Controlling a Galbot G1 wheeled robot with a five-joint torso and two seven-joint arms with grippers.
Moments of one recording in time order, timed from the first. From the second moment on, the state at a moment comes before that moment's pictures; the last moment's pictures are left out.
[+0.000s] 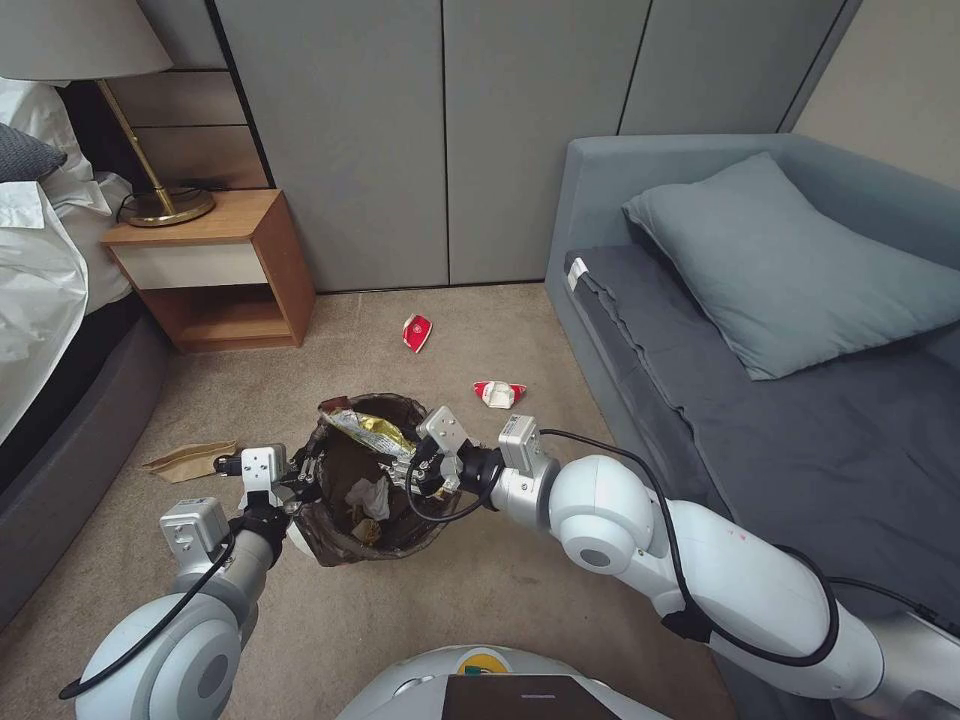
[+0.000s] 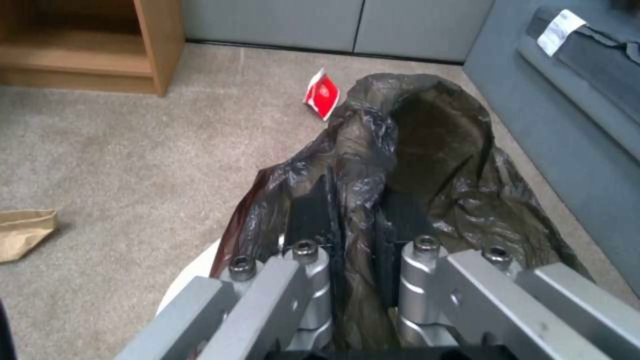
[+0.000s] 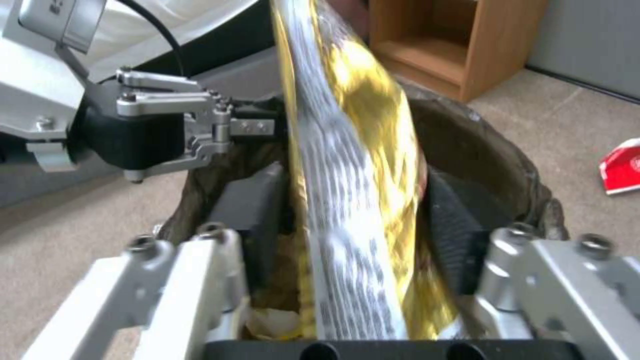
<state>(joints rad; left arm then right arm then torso) 1.74 -1.31 -0.71 -2.50 -0.57 0.60 -0.18 -0.67 0.92 -0.39 2.24 0.88 -0.61 0.16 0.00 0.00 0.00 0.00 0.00</state>
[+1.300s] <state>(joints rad) 1.74 -1.32 -0.71 -2.50 -0.56 0.60 -0.18 -0.98 0.87 0.07 2.30 0.66 -0.32 0.21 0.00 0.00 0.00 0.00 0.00</state>
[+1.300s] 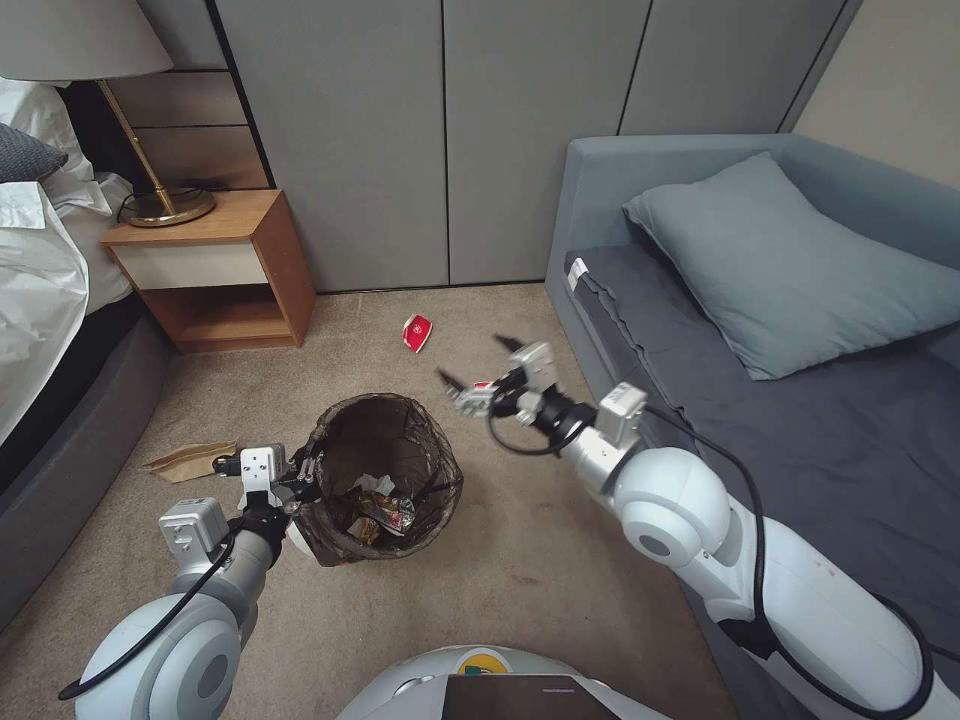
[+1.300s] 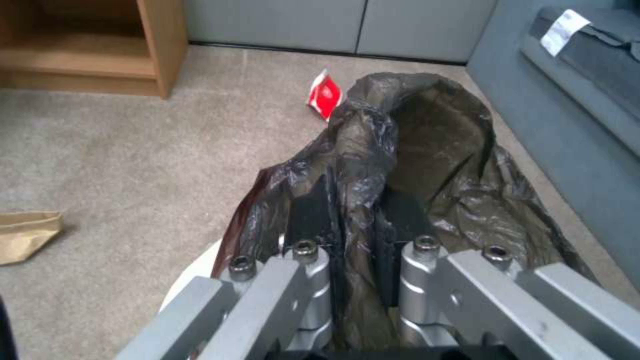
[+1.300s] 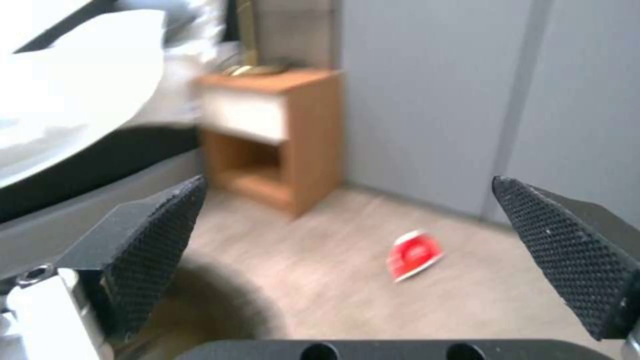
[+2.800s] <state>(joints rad) 1.74 -1.31 -0.71 -2.50 -0.55 0.62 -0.17 -1.76 1.36 0.69 2.36 0.18 0.03 0.04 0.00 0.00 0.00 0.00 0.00</state>
